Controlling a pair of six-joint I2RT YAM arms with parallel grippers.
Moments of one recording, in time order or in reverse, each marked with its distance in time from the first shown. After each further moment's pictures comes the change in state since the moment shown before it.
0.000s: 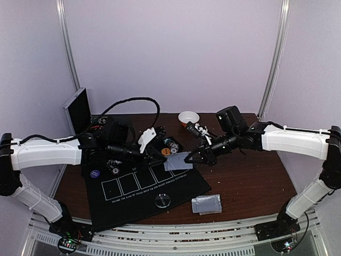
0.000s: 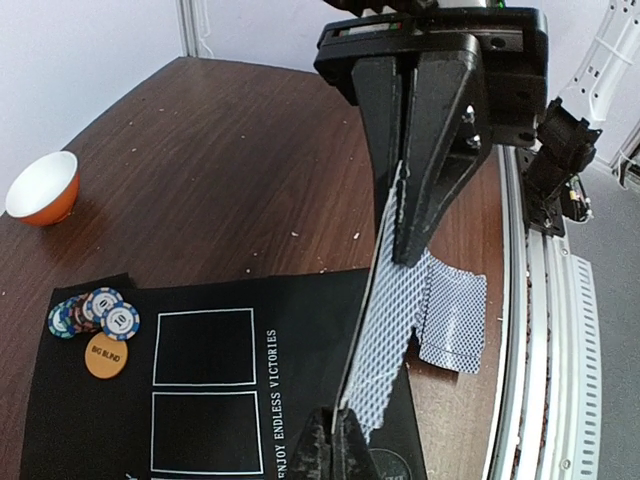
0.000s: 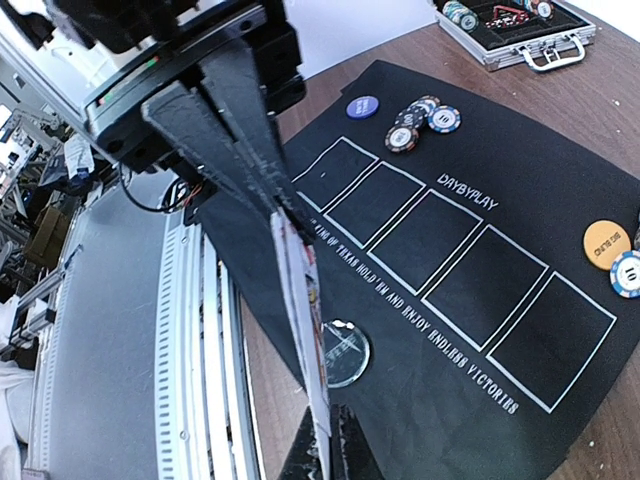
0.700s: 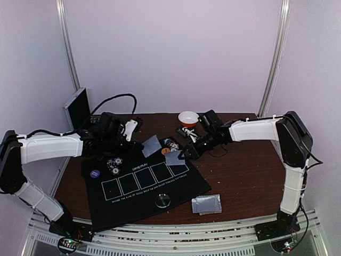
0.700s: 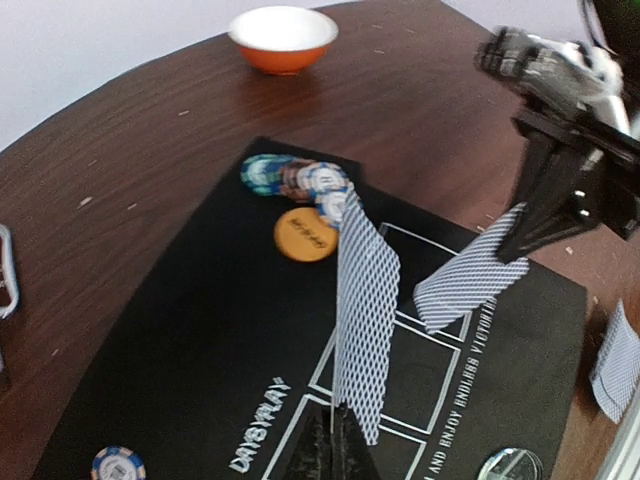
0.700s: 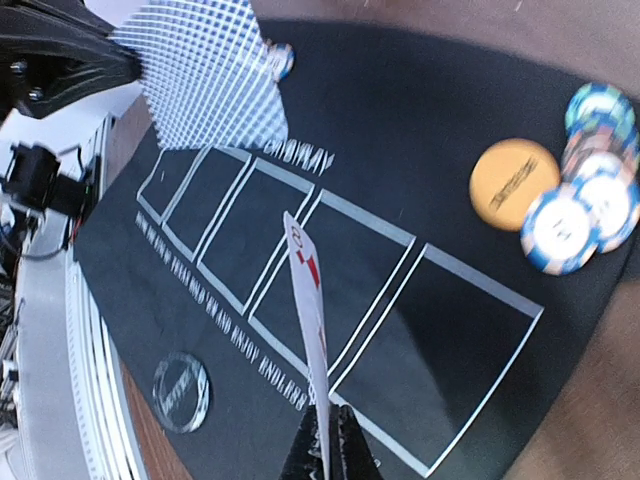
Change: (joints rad) left arm 0.220 0.059 -0.025 -0.042 -0.233 -0.193; right arm -0.100 0.465 0.250 0.011 0.062 0.033
